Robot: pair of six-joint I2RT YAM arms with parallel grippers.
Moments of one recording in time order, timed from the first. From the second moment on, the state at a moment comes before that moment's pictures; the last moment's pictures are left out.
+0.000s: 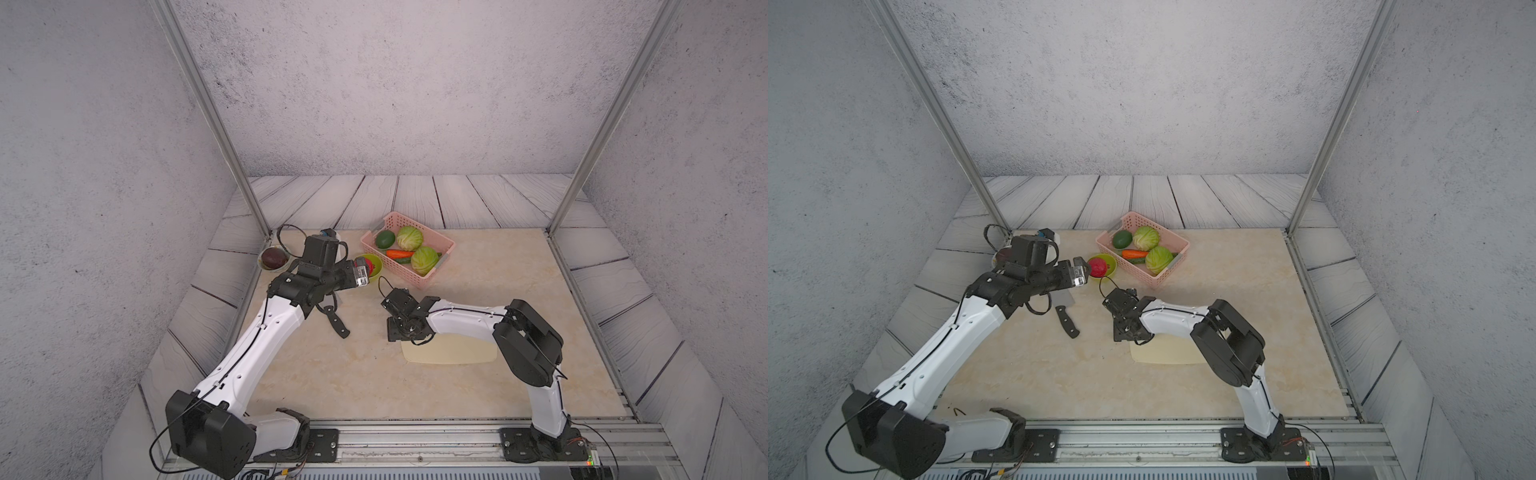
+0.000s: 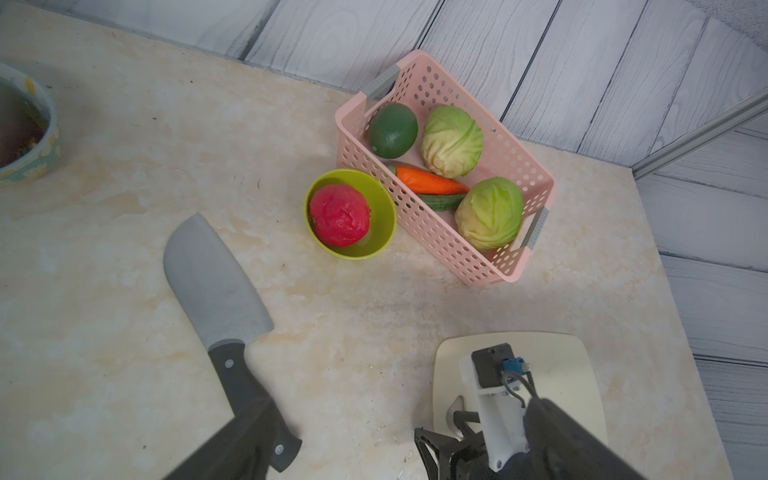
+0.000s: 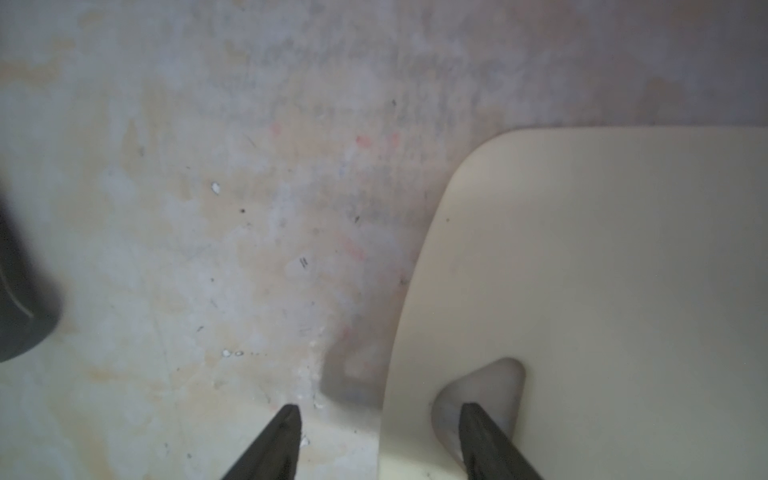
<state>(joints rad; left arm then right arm) -0.37 1.29 1.24 -0.67 0.02 -0.46 0.93 2.00 1.39 -0.56 0.10 0.77</state>
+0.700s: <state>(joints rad) -0.41 1.46 1.30 -0.76 0.07 -0.45 0.62 1.34 0.93 -0.62 0.04 0.65</state>
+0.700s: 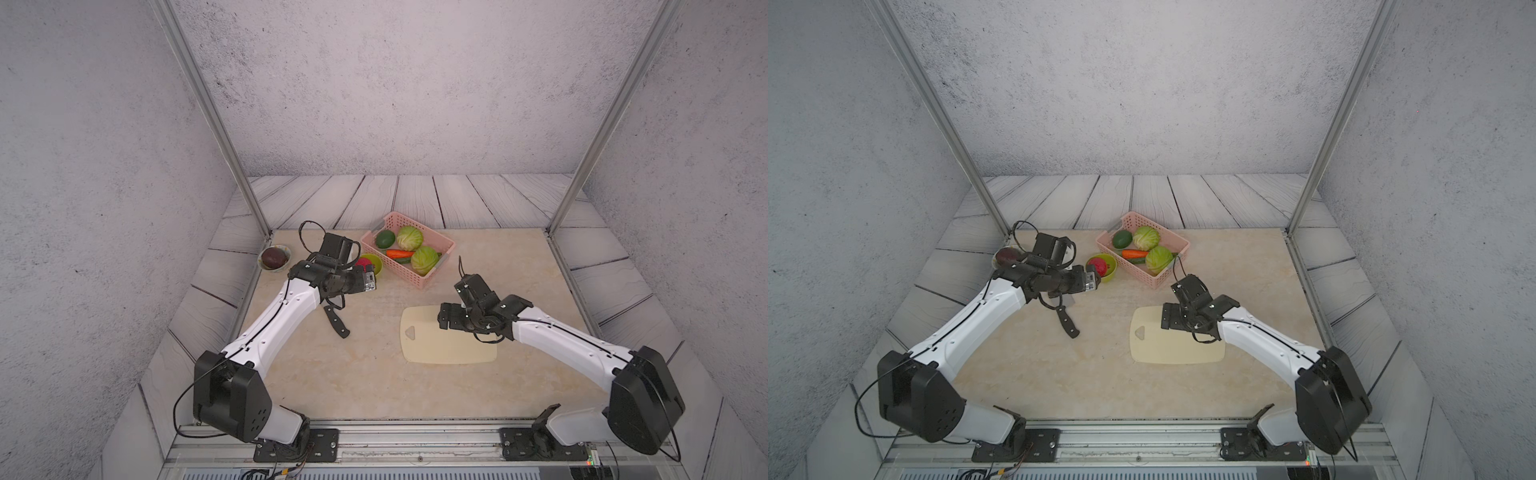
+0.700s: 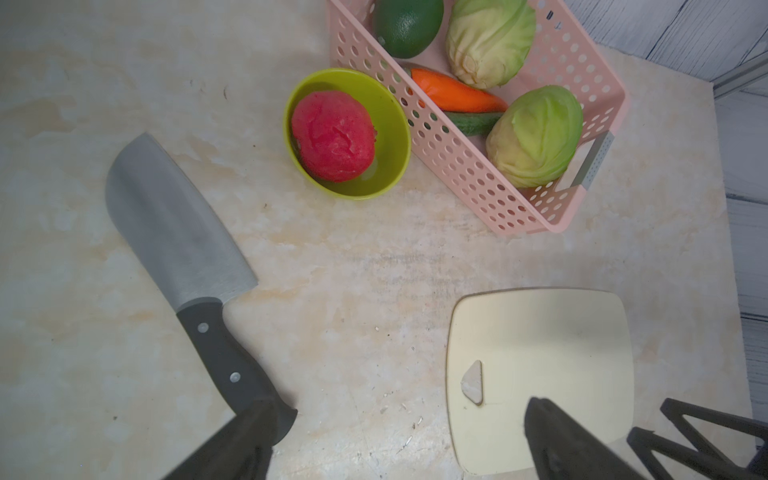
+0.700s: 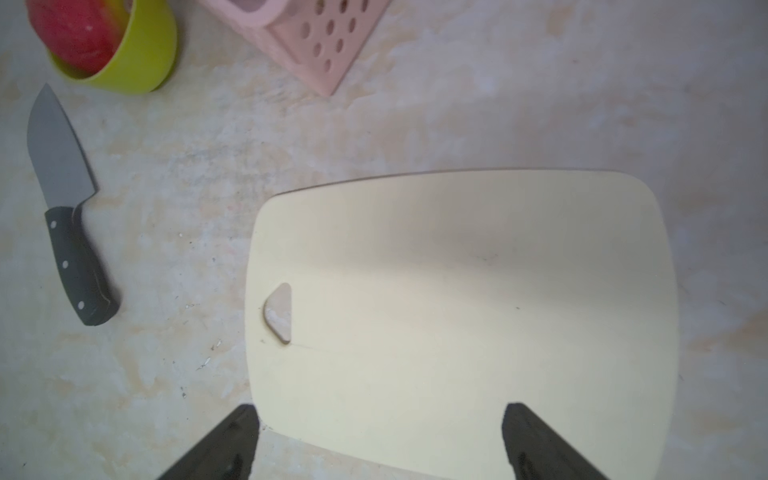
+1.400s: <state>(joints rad) -0.64 1.50 1.23 -0.82 0.01 -0.46 0.18 1.13 0.62 -0.63 -0.22 0.53</state>
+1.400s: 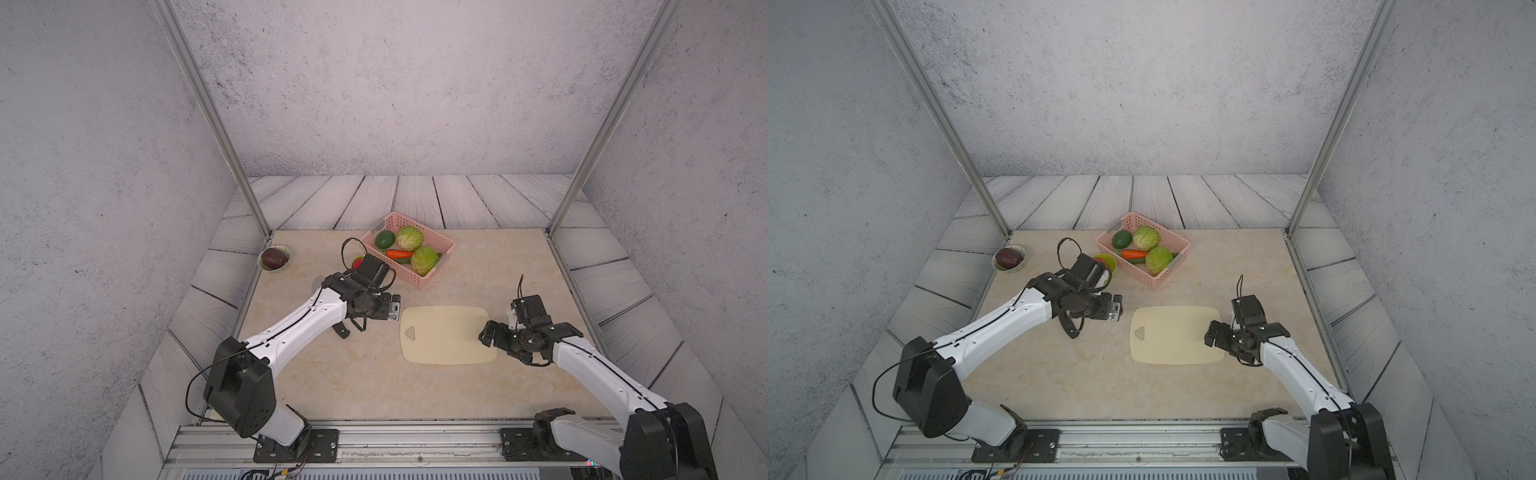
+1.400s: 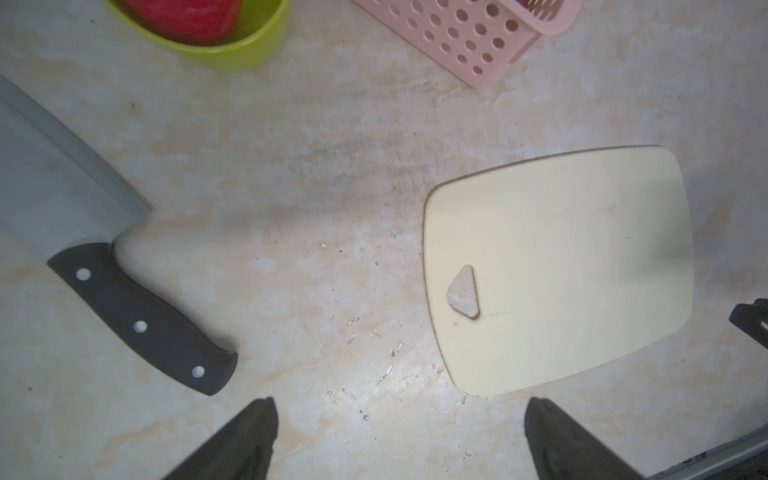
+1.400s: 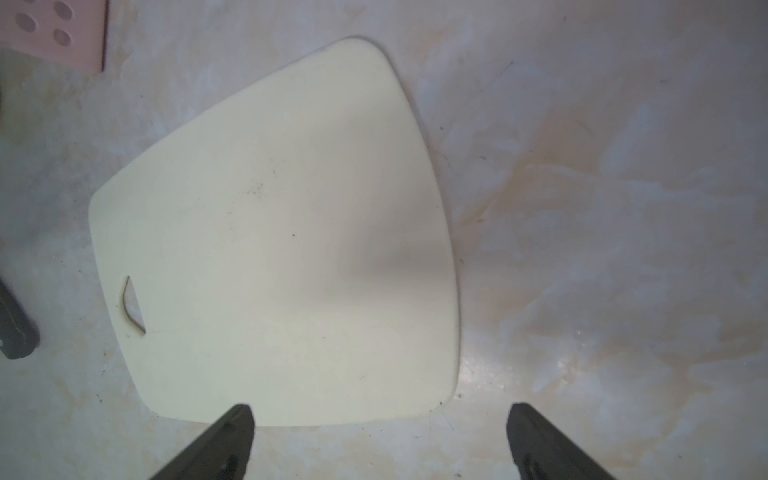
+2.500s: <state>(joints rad) -0.66 1.85 1.26 -0.74 0.21 -0.63 0.14 1.15 0.49 -0.51 -0.37 0.56</state>
